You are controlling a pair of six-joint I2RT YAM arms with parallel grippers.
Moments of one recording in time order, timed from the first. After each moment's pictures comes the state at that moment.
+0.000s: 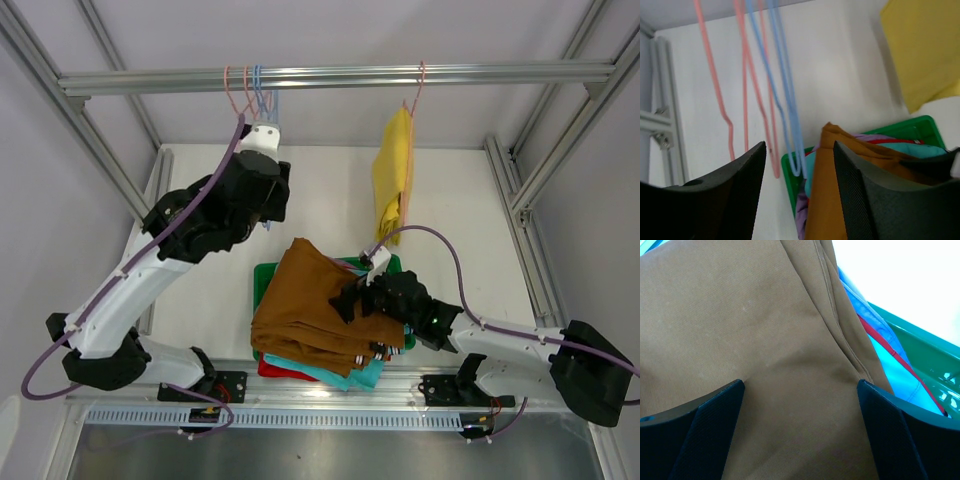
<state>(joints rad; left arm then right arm) -0.88 1.35 1.86 -1.16 -0.70 -0.35 0.97 1.11 0.42 0.36 0.06 0.30</state>
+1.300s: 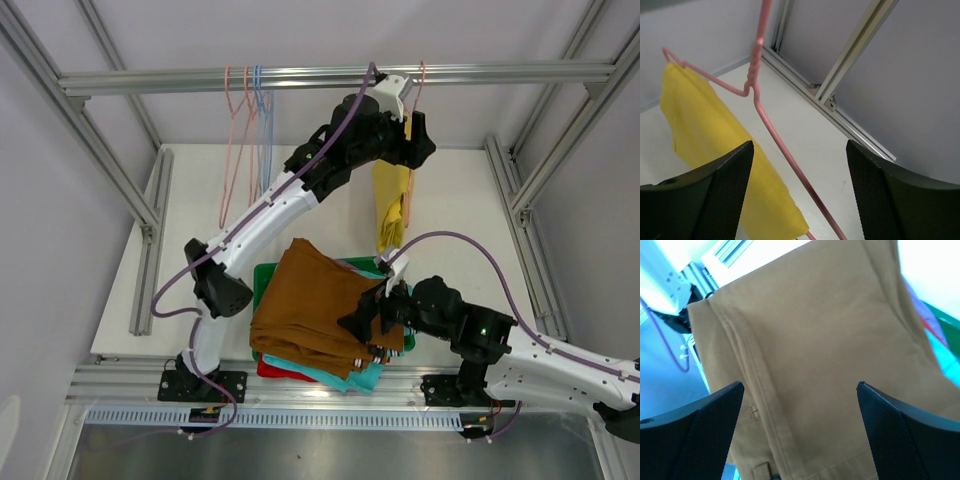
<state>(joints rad) -0.84 2.07 2.39 -0.47 0.05 -0.29 1.14 0.74 0.65 -0.23 0.06 0.40</state>
